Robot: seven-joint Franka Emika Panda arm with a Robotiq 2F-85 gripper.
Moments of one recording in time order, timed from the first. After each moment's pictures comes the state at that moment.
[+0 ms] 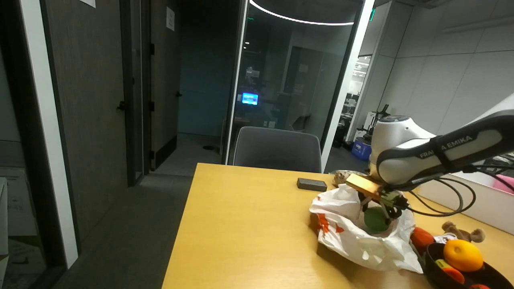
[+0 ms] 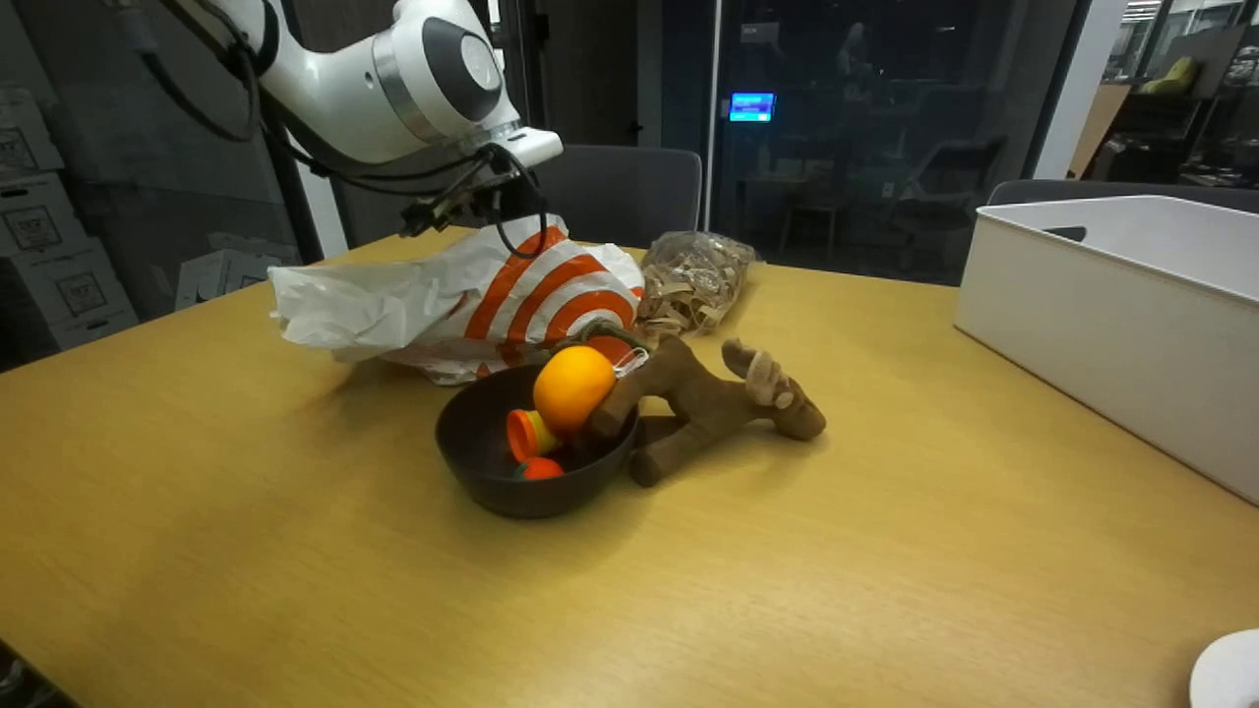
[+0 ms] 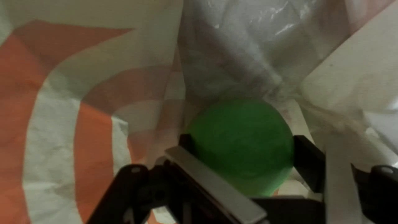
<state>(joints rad) 0.15 0.38 -0.06 -1.92 -0.42 2.35 1.44</state>
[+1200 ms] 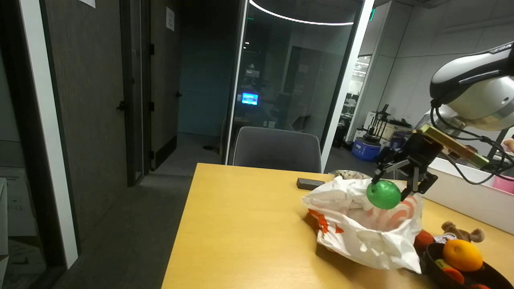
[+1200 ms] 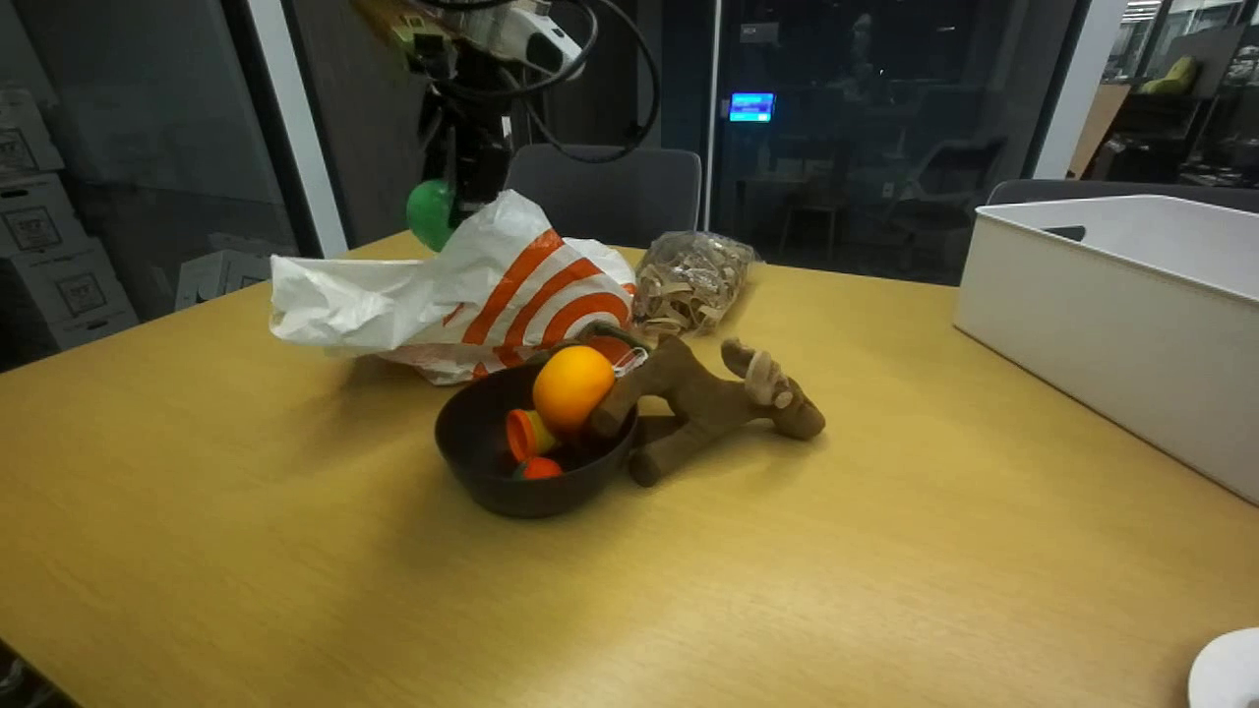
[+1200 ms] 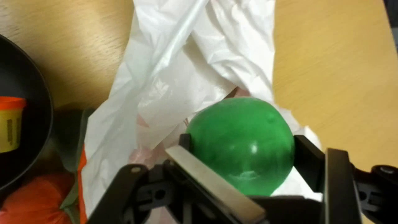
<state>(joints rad) -0.05 0.11 0.02 -1.92 0.44 1.90 0.19</state>
